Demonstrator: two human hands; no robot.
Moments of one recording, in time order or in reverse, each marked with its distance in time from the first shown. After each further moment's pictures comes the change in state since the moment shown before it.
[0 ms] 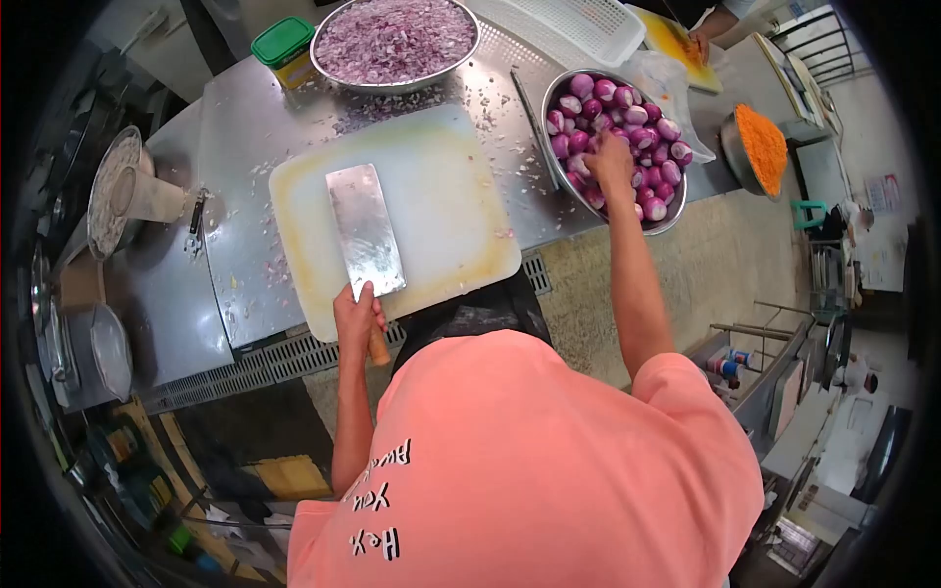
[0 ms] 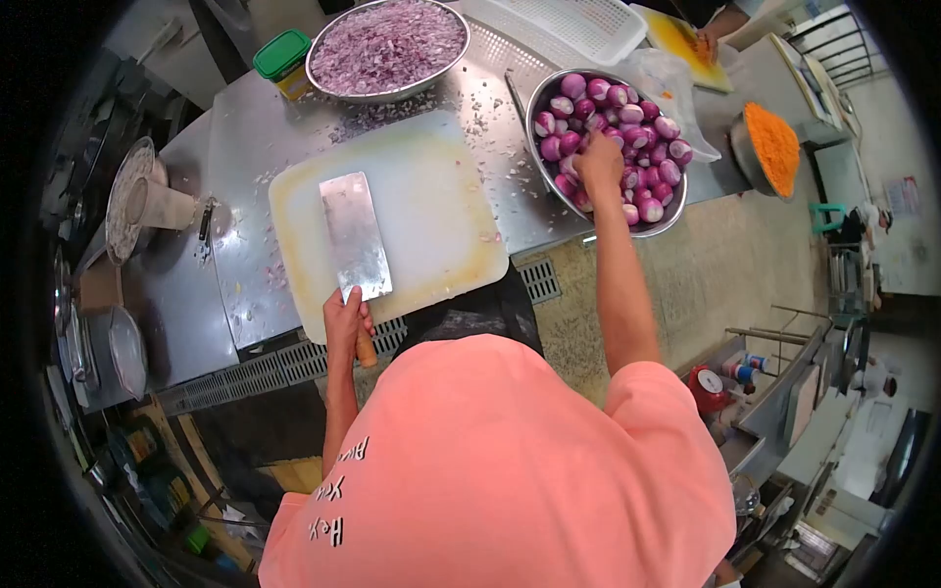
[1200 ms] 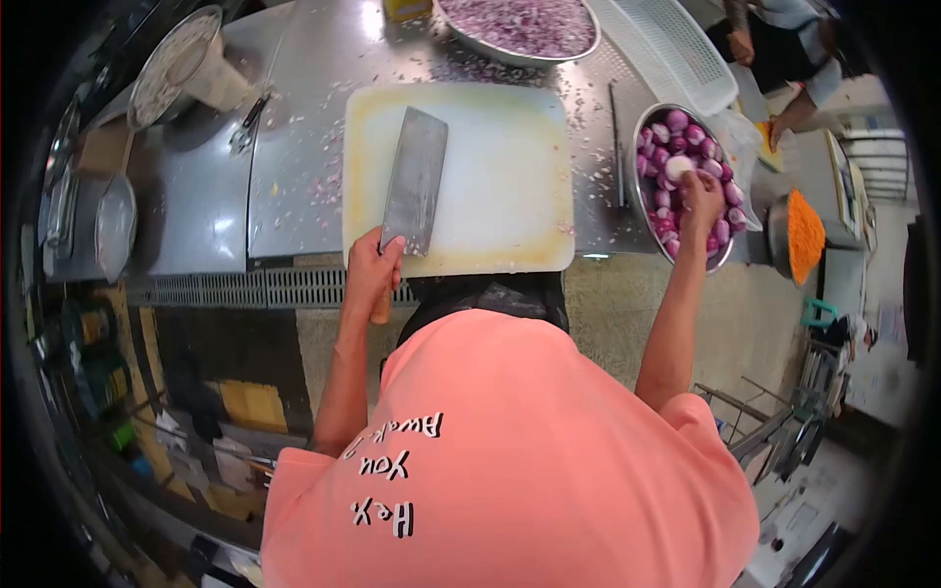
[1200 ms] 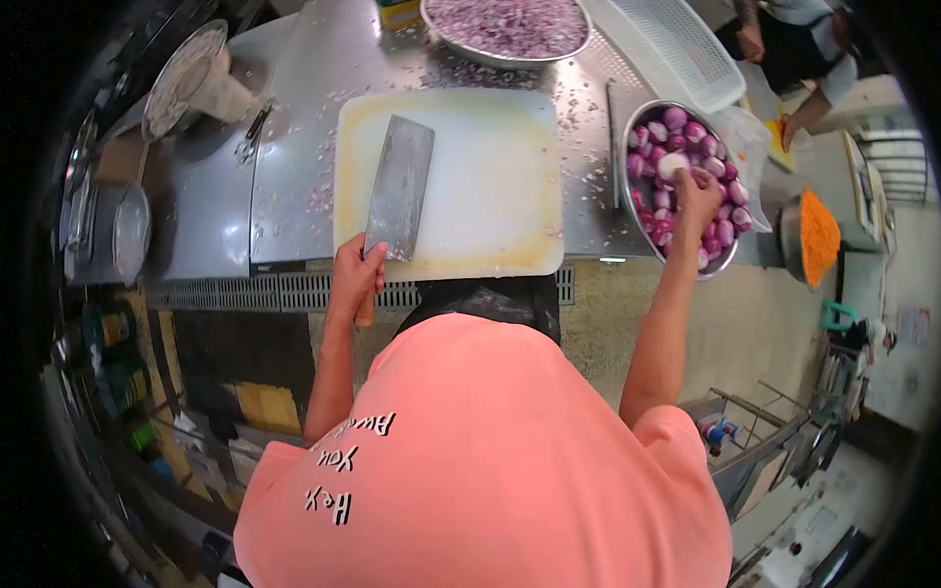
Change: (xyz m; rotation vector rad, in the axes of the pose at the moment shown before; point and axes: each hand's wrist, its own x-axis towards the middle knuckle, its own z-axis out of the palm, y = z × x) left_hand -0.027 0.032 -0.032 0.151 0.054 0.100; right_hand 0.002 0.012 -0.003 1.004 0.364 0.123
